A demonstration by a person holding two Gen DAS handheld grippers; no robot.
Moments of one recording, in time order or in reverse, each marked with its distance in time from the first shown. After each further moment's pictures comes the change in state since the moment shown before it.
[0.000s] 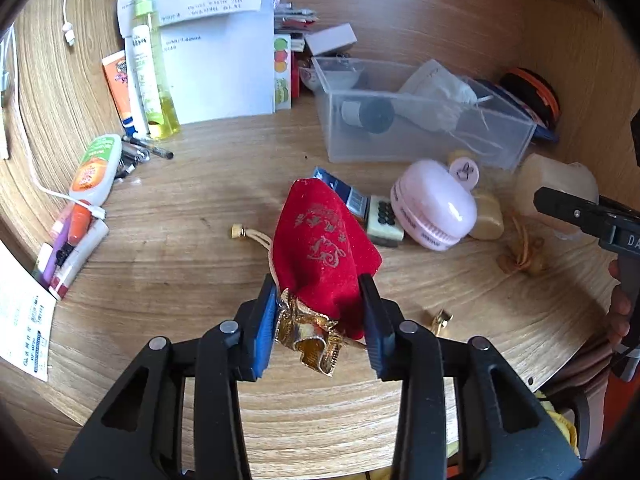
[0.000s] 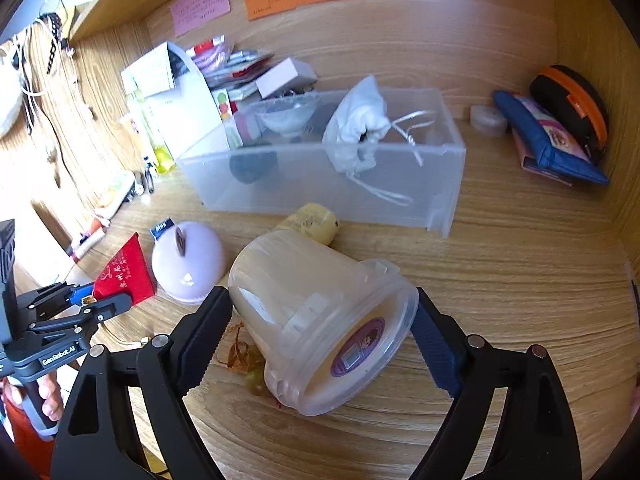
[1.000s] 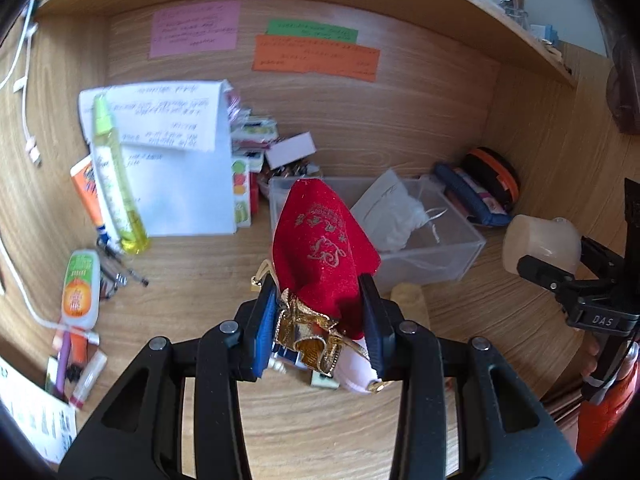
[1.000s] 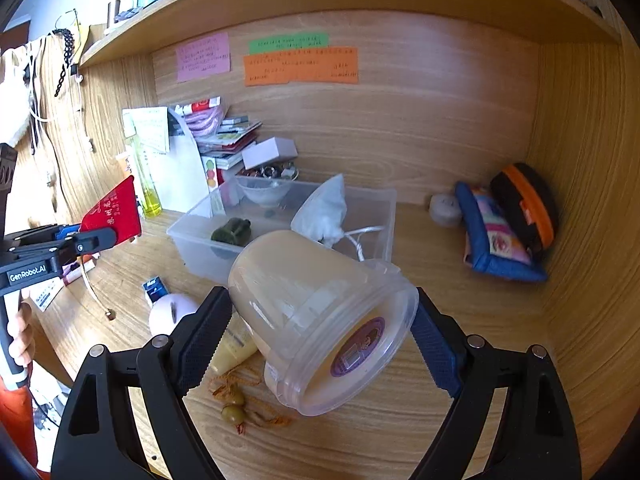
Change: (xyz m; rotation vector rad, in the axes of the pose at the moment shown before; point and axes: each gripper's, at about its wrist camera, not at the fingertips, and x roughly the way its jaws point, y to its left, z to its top) left arm -0.040 -0.022 0.106 0.021 -0.175 -0.125; right arm -0.057 -0.007 0.052 -0.121 -0.142 -0.118
